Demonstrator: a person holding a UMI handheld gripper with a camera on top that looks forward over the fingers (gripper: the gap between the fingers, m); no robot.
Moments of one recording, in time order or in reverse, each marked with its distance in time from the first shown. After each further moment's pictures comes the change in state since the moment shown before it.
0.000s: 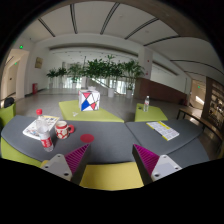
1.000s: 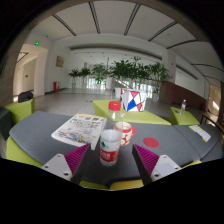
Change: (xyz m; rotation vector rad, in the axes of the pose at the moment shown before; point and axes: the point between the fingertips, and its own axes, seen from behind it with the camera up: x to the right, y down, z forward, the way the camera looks) arm -0.325 0.021 0.059 0.032 -0.229 -0.052
